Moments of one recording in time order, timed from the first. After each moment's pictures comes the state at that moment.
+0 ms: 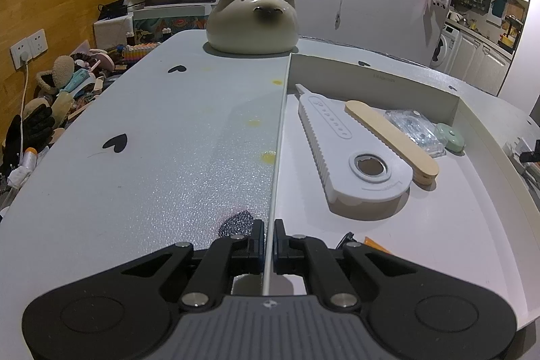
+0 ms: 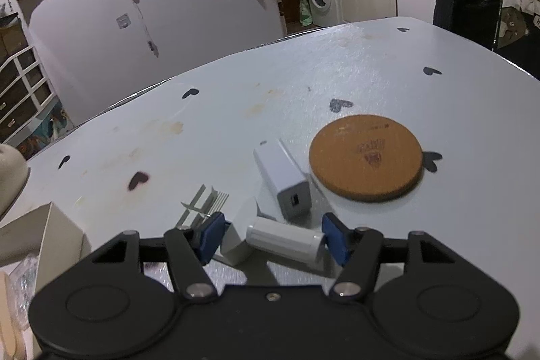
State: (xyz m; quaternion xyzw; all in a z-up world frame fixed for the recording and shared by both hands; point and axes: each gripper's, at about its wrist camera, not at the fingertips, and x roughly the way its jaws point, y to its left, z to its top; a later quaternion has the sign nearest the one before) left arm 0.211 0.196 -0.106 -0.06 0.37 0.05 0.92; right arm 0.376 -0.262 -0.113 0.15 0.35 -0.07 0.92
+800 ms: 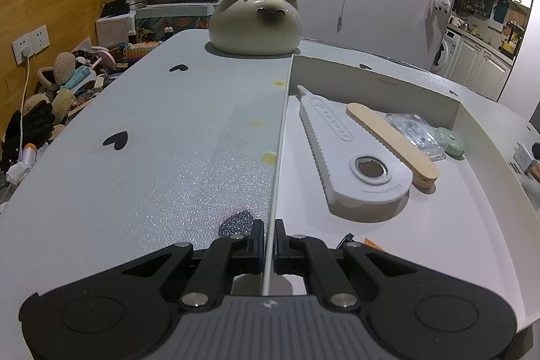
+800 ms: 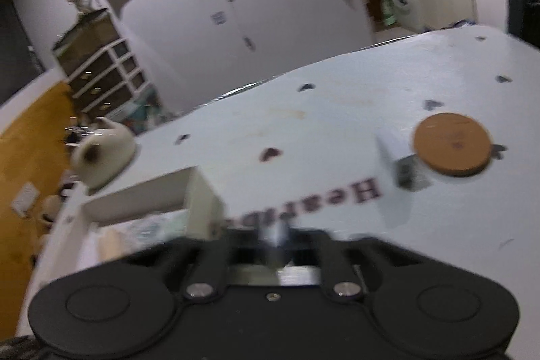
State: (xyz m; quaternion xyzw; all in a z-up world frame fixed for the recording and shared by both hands) left arm 0.210 0.197 -0.107 -0.07 0.37 0.05 0.93; right arm 0.326 -0.214 -0.063 0.18 0.34 0.10 0.92
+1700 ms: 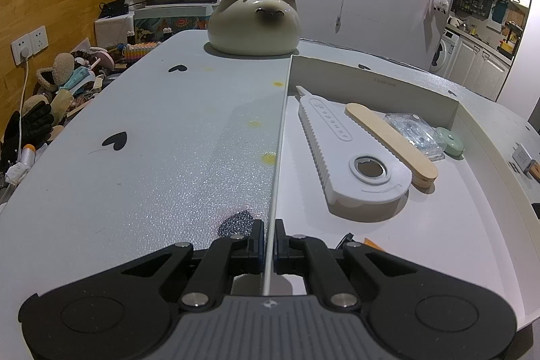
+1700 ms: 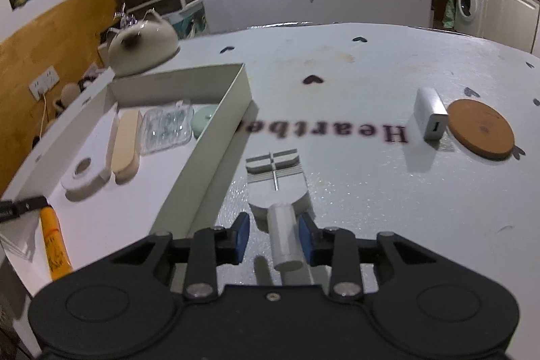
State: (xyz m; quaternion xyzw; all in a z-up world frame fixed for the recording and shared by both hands) left arm 0.211 0.195 -0.107 -0.07 0.37 0.05 0.93; right arm 0.283 -0.188 -0.095 0.01 0.40 0.17 0.90
